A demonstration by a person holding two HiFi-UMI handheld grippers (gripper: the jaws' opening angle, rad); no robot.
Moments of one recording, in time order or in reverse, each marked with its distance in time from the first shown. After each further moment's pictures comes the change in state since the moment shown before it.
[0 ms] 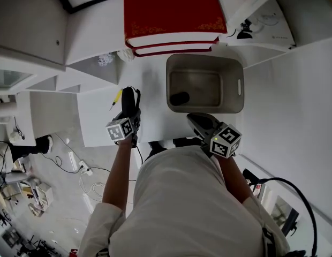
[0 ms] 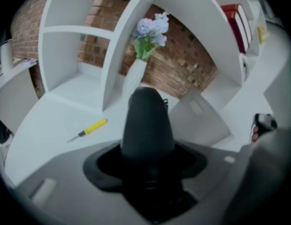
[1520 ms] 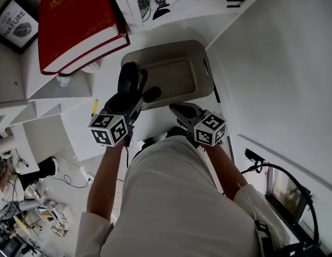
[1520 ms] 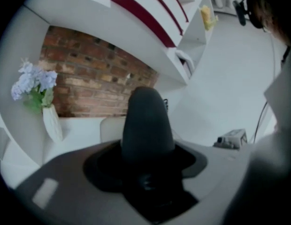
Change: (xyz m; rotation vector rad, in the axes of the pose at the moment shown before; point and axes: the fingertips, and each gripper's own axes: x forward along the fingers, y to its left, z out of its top) left arm -0.031 -0.266 0.099 0.398 -0.065 -0.378; right arm -0.064 -0.052 -0.006 0.094 -0.125 -0.095
